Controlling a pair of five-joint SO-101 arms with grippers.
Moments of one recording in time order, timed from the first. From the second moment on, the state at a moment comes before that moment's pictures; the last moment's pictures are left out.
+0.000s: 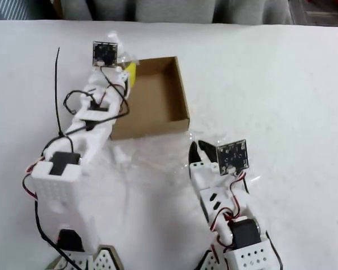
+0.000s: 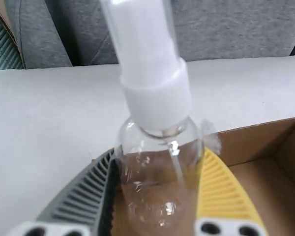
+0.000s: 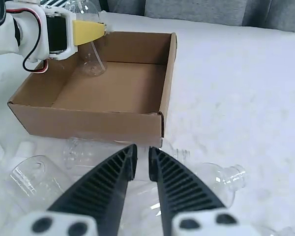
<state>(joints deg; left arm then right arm) -0.8 29.1 18.5 -16.1 1.5 -18.3 -102.5 93.5 39.5 0.0</state>
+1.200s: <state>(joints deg) -3.0 29.1 18.6 -16.1 1.5 -18.0 -102.5 93.5 39.5 0.0</state>
